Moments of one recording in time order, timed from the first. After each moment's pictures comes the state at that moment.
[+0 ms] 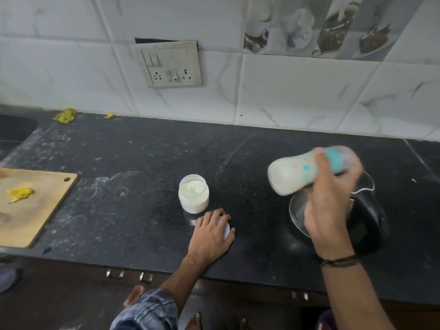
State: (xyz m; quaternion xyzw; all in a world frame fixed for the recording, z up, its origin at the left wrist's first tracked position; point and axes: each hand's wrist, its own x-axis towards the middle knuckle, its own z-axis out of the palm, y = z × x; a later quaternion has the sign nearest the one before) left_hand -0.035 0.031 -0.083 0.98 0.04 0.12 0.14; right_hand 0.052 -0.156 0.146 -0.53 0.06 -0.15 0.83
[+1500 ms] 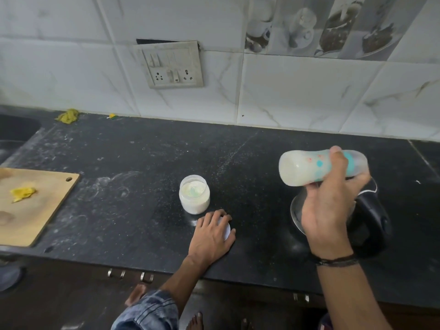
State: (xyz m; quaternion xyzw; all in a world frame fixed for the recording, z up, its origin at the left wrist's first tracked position) left_hand -0.033 0.031 -0.089 0.98 0.04 0.13 0.15; right_hand 0.055 -0.155 0.148 -0.49 0.08 -0.12 0.86
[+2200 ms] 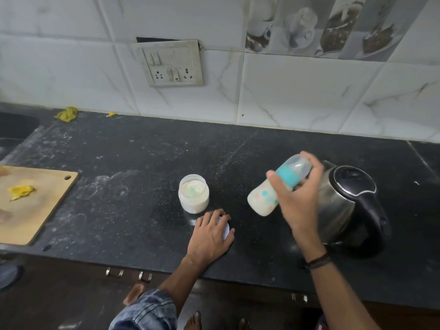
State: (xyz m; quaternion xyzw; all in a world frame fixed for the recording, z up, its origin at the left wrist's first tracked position) left_hand -0.033 0.033 -0.088 0.98 0.04 0.12 0.15; right_hand 0.054 -0.146 0.100 -0.74 -0.06 -0.10 0.67
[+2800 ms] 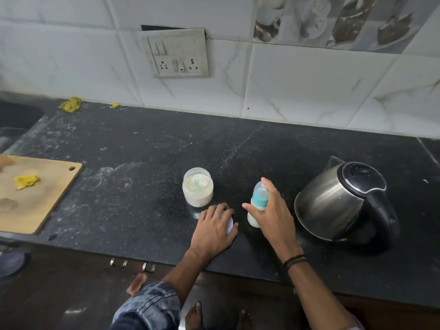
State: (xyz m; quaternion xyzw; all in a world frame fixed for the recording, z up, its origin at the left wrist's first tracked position) left_hand -0.033 0.032 -0.087 0.98 0.04 0.12 0.14; right_hand 0.045 -0.138 -0.012 -0.93 -0.16 -0.03 0.34
